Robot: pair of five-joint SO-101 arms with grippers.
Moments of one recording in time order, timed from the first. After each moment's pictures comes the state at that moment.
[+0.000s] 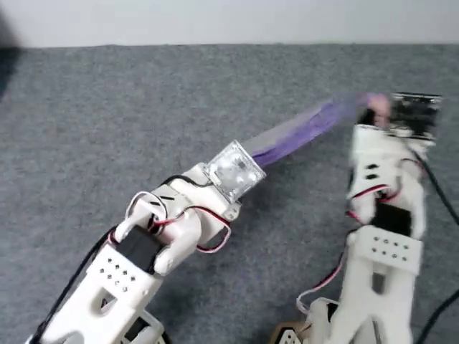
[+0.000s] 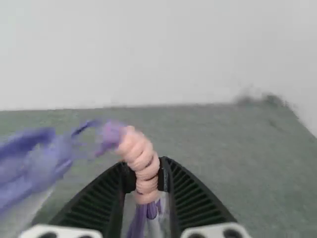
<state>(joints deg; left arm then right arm) 31.9 -46.5 46.7 52.0 -13.0 18.0 -41.1 46.9 19.3 6.8</state>
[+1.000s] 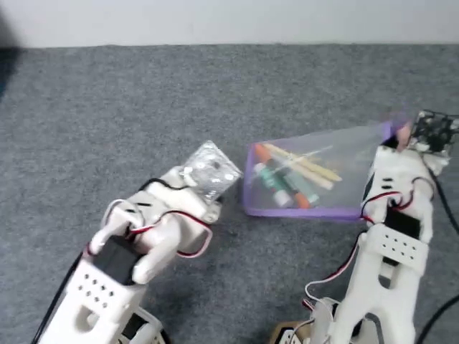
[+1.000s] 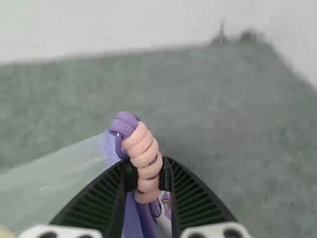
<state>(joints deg) 25.1 -56.1 46.7 61.3 -13.1 22.0 -36.8 56.7 16.9 7.0</state>
